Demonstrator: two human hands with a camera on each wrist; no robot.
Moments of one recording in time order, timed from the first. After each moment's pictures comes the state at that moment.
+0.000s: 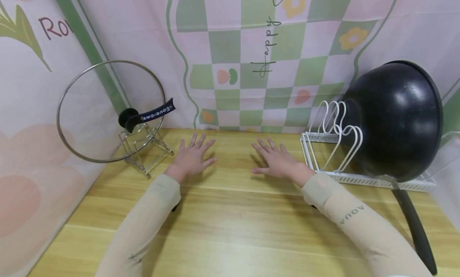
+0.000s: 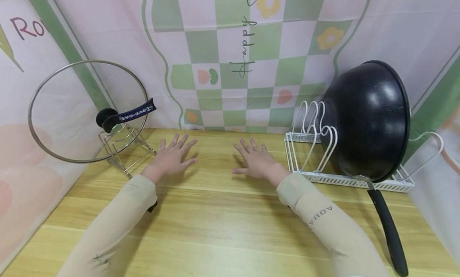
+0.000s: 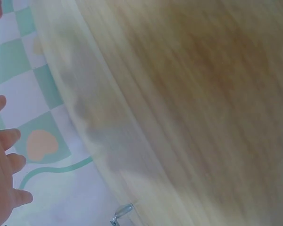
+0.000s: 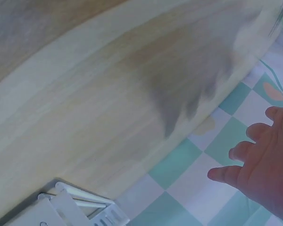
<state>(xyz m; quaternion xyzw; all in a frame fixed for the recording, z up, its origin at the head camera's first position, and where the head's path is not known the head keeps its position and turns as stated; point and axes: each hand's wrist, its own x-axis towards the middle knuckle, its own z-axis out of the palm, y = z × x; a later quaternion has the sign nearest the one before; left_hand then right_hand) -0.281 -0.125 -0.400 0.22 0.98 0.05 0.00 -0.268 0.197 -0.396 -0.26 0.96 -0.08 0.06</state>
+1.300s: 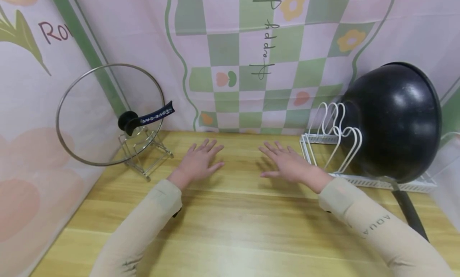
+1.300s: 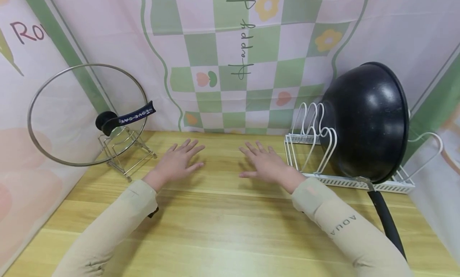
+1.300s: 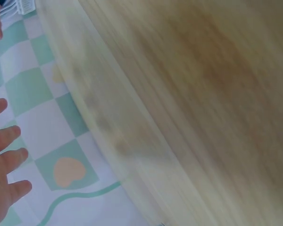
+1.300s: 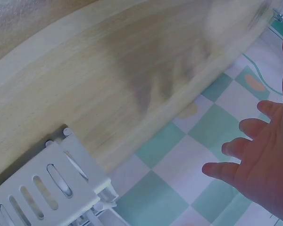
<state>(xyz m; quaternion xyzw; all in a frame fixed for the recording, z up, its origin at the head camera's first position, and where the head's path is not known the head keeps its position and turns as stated) -0.262 -0.104 -0.386 0.28 0.96 0.07 -0.03 -0.248 0.218 -0.375 -0.28 0.96 -0.05 0.03</state>
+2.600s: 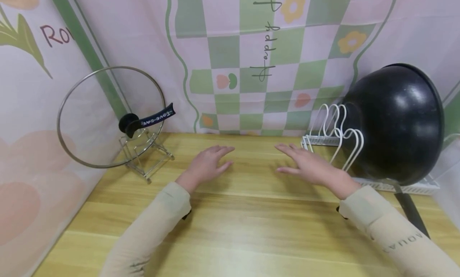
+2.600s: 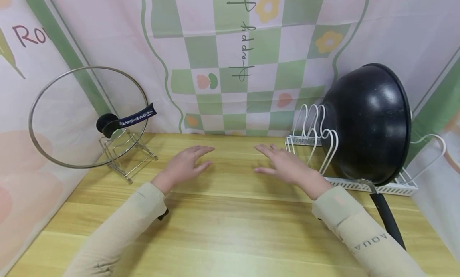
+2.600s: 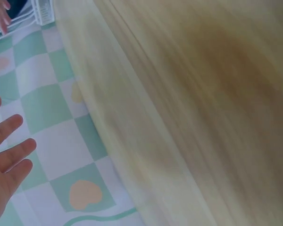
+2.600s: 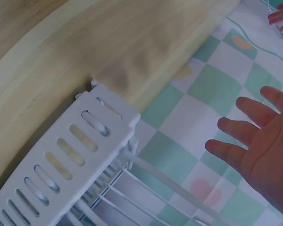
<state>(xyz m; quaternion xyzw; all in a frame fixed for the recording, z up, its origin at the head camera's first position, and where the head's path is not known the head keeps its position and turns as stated) -0.261 -0.083 -0.388 0.35 0.92 0.16 -0.12 -0.234 0.258 -0.357 -0.26 0.96 -0.12 -0.01</state>
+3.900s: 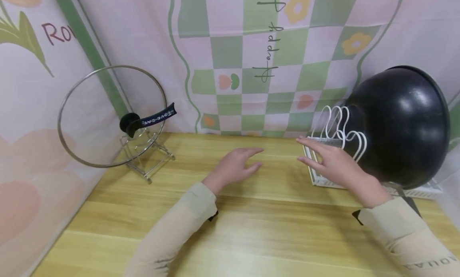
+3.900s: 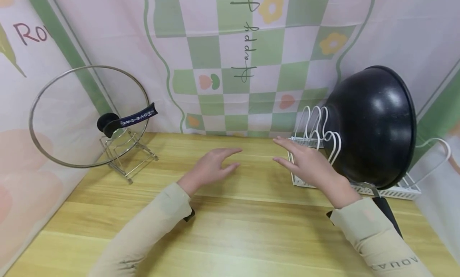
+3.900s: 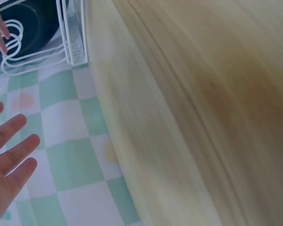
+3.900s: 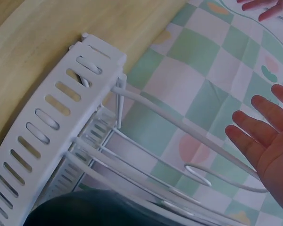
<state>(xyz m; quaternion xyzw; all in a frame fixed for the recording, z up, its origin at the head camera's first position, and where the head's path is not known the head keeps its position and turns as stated) -0.258 -0.014 -0.382 0.38 0.89 0.24 -0.09 -0.213 0.287 -0.331 -0.27 0.94 -0.13 -0.17</state>
